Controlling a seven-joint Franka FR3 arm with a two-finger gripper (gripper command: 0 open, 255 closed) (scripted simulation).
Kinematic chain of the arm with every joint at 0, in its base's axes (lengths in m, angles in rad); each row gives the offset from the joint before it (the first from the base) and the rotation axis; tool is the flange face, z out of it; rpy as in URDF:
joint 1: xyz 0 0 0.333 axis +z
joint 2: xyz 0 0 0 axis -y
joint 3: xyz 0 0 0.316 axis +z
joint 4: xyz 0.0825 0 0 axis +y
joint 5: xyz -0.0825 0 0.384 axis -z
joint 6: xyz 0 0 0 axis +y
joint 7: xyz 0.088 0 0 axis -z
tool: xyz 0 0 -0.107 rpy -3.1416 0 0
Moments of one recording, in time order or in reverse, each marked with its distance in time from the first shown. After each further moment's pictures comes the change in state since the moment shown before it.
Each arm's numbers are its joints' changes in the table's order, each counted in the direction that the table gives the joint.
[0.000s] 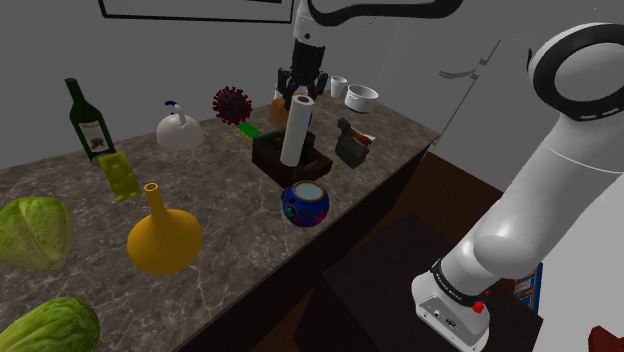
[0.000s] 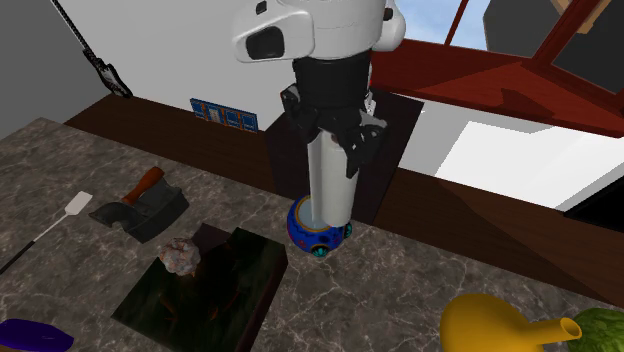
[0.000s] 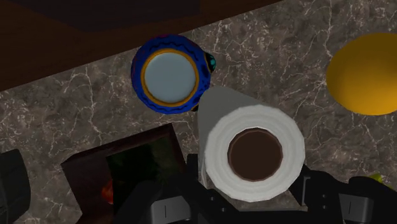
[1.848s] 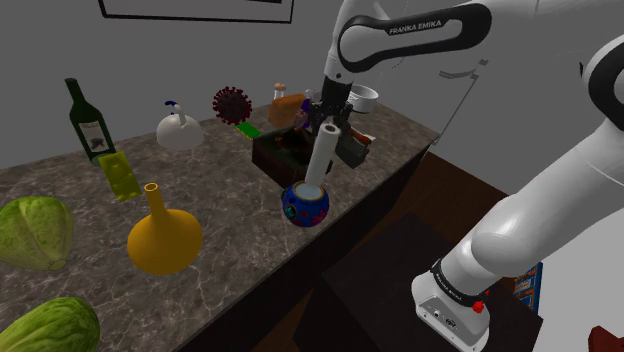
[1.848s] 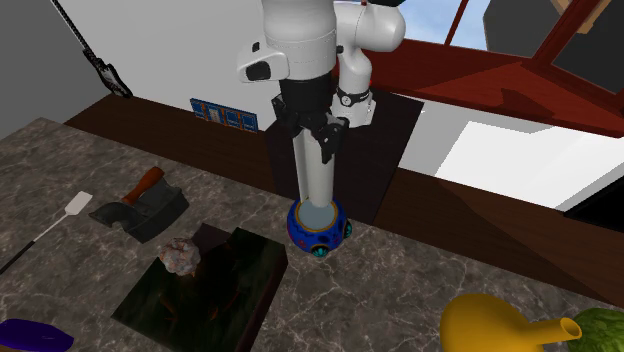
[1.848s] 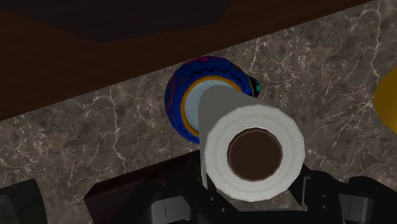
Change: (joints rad) arm -0.055 0.209 -0.052 0.424 -0.042 -0.210 -0.135
